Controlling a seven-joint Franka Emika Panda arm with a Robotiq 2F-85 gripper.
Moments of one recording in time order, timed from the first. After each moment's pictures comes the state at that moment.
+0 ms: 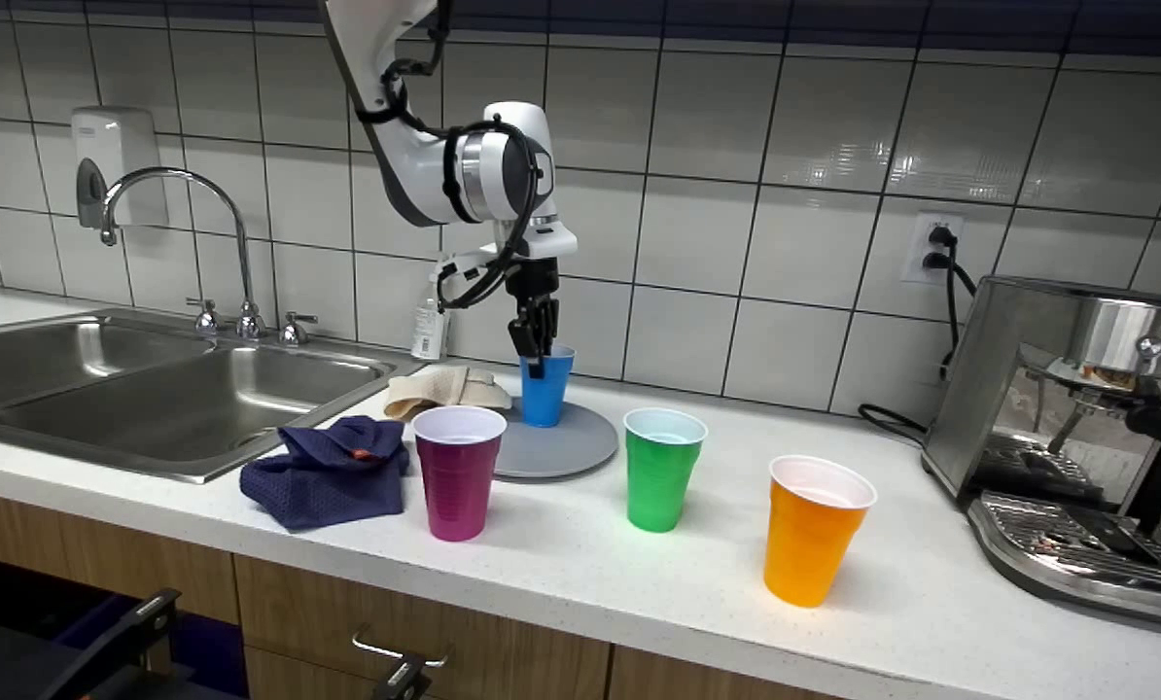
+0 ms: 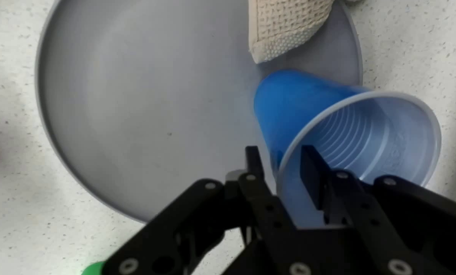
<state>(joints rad) 0.13 0.57 -0.22 -1.85 -0.04 2.54 1.57</state>
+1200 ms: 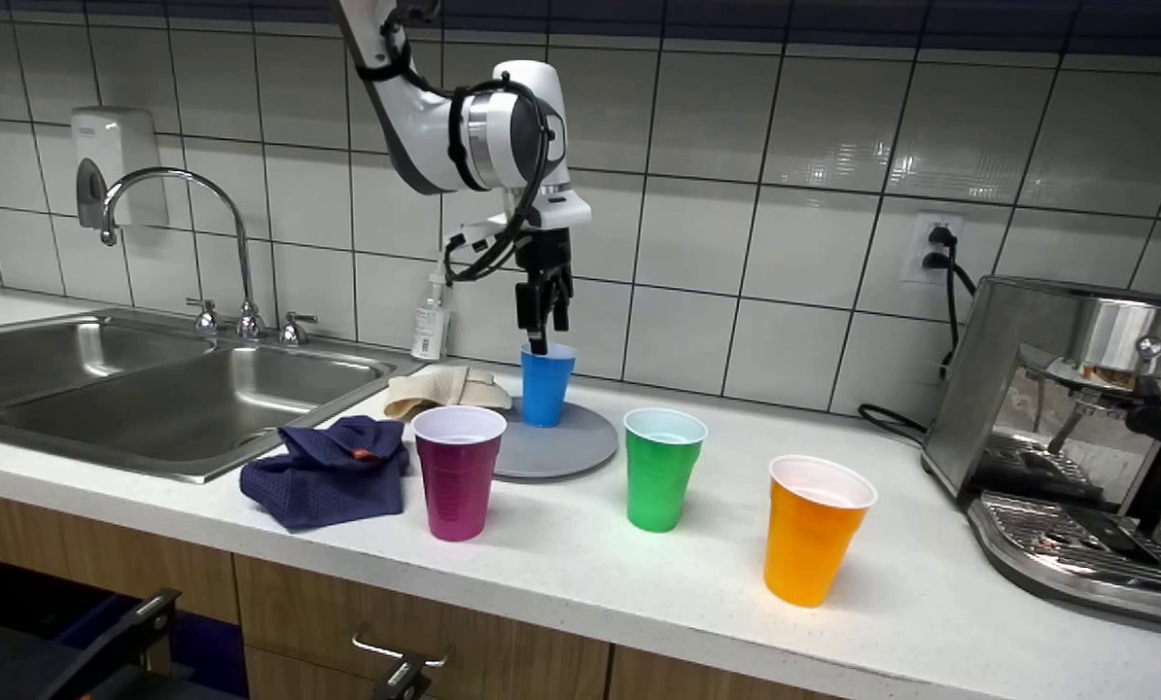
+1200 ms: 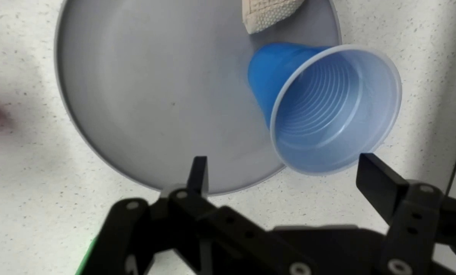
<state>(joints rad) 0.11 0.45 -0.22 -1.93 -0.04 2.55 1.54</state>
